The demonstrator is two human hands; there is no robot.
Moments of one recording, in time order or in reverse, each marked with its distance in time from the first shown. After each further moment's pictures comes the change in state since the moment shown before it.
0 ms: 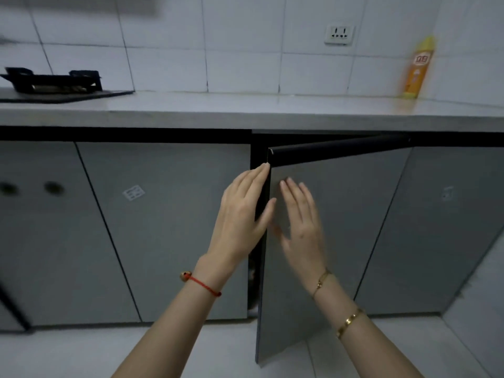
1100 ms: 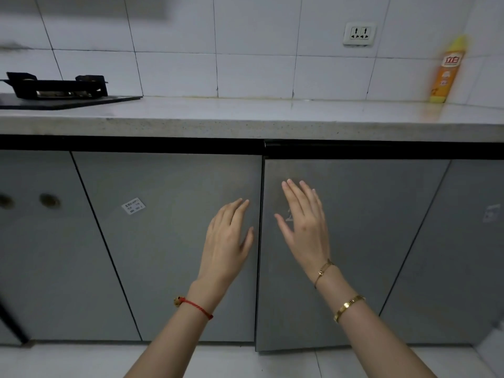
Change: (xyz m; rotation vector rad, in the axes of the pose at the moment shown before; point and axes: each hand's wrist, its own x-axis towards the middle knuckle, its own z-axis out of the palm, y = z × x) left_hand -0.016 -0.088 0.046 0.180 -0.087 -0.181; right_hand 0.054 0.039 0.070 -0.056 0.027 -0.050
